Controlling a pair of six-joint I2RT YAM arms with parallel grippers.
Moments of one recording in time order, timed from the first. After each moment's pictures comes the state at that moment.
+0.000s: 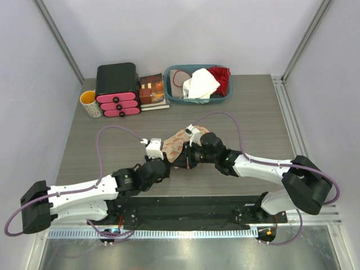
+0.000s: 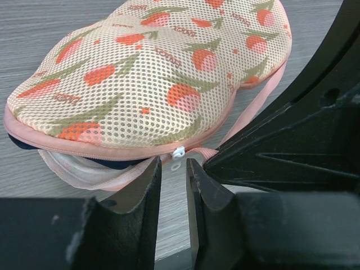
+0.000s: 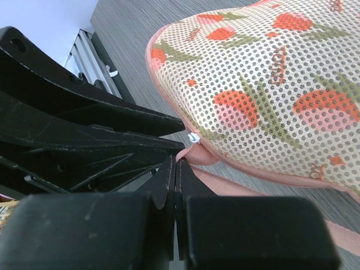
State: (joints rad) left arm -1.15 0.99 0.54 -0.18 -0.61 -0.75; right arm 0.87 1.39 0.66 0.31 -0.39 0.63
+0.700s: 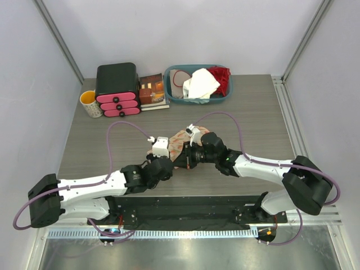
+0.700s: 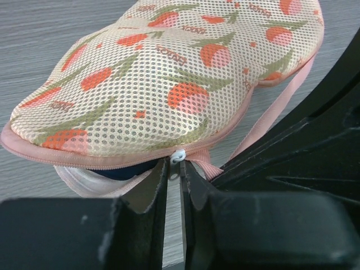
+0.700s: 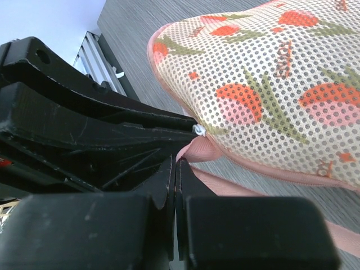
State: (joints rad) left arm -1.15 1.11 0.61 -0.21 -0.64 -0.73; right arm 0.86 1.39 0.65 0.33 -0.40 0.65
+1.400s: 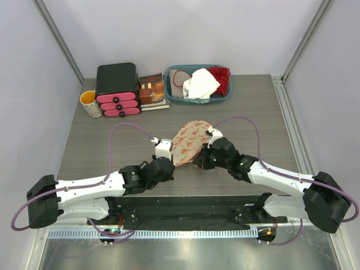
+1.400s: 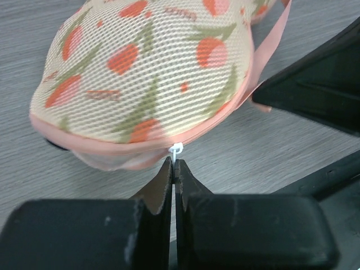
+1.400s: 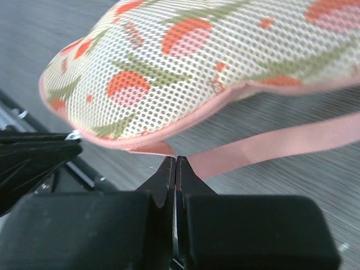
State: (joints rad) left arm -1.16 1.09 0.62 -0.22 -0.52 -0.70; right arm 0.80 1.17 0.54 0.05 -0.08 0.66
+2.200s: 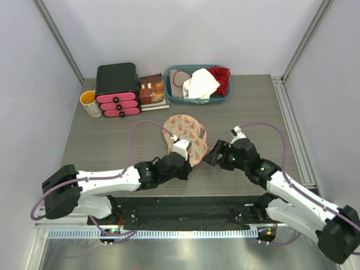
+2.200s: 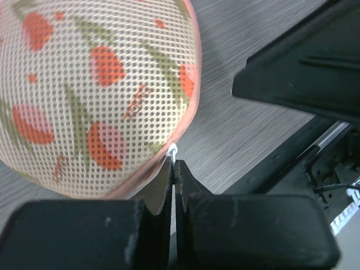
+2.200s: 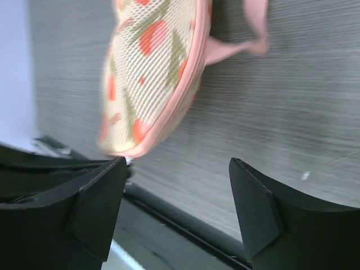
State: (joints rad) left arm -1.16 1.29 0.69 -0.01 -0.29 -0.62; right arm 0.61 0.90 0.50 -0.25 -0.10 0.80
